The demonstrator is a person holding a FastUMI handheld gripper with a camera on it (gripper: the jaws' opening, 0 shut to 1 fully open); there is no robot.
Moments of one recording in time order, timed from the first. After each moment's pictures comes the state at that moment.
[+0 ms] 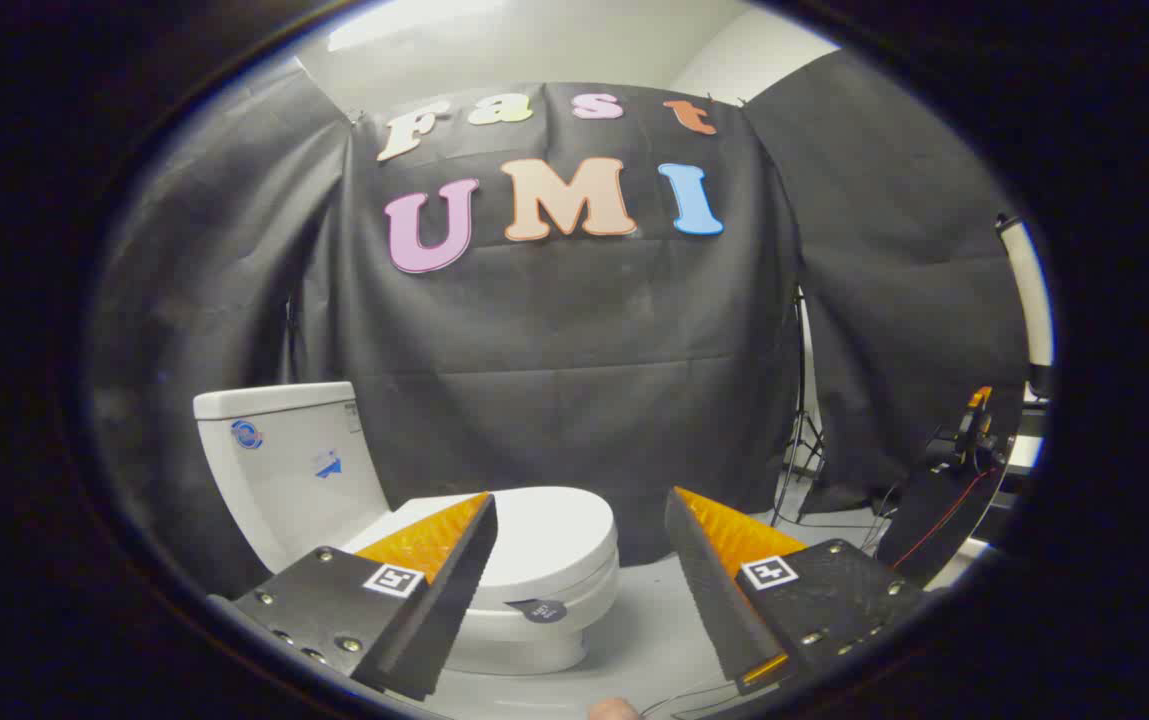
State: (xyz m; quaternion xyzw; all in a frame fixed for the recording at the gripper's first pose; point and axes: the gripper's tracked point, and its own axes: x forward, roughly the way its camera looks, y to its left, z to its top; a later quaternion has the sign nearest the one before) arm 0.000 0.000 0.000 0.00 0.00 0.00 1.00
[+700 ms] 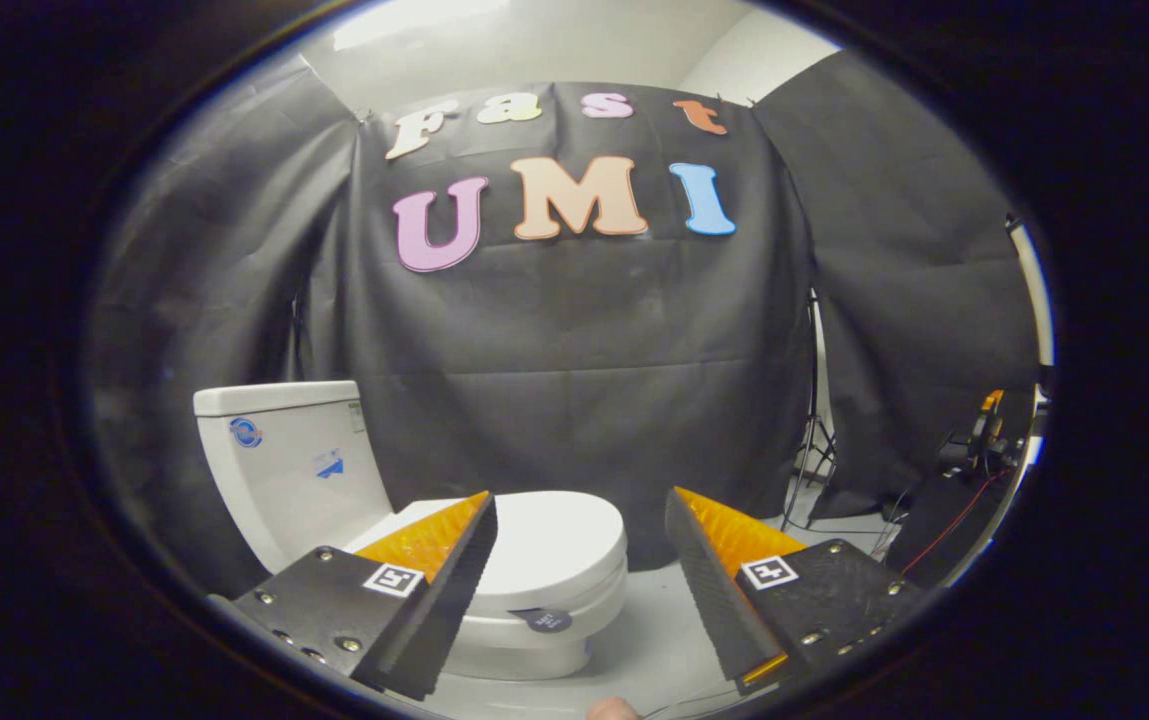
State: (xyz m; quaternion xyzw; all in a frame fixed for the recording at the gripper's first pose) arm 0.022 0.007 -0.003 0.00 0.00 0.01 1.00
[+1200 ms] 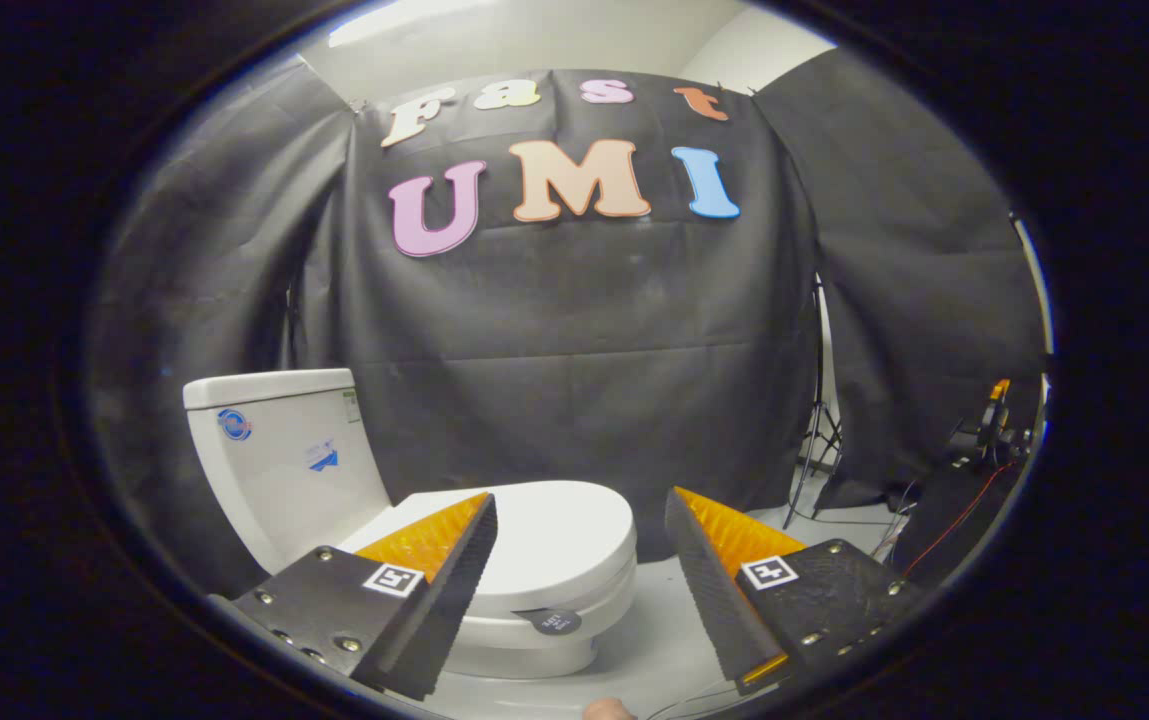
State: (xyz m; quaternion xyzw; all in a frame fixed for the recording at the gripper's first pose) arm 0.050 0.013 -0.024 0.01 0.02 0.00 1.00
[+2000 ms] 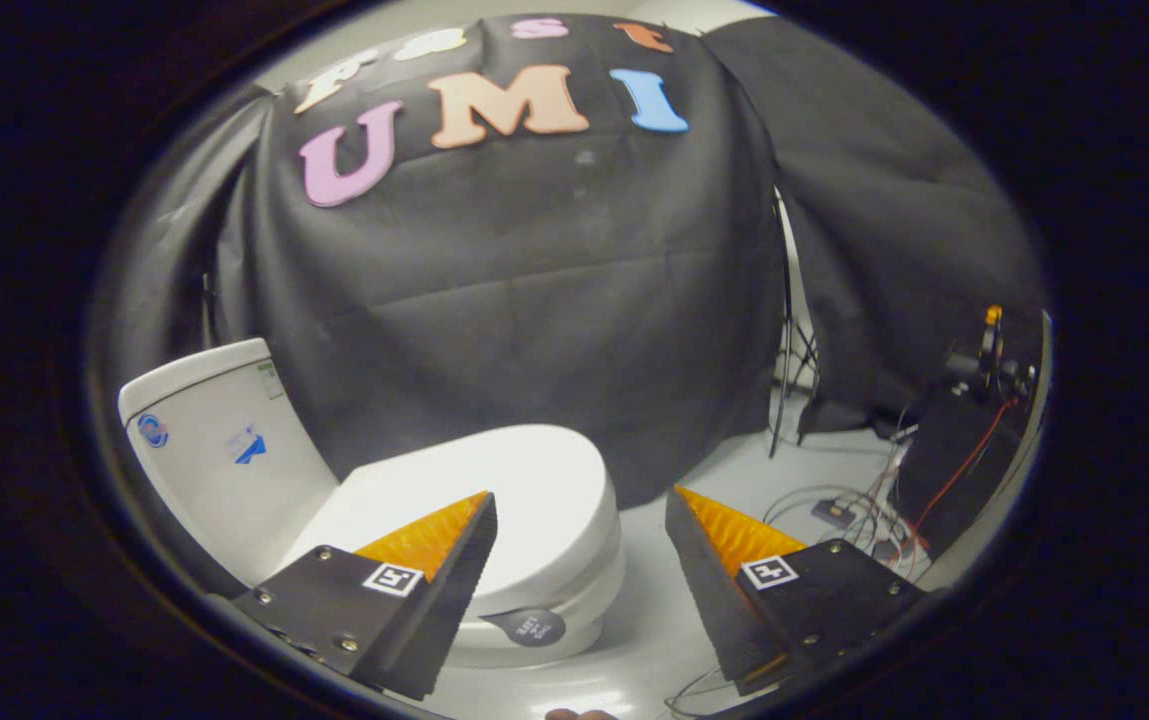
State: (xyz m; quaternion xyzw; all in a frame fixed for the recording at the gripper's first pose) arm 0.120 -0.013 -0.119 0.07 0.17 -0.07 0.98
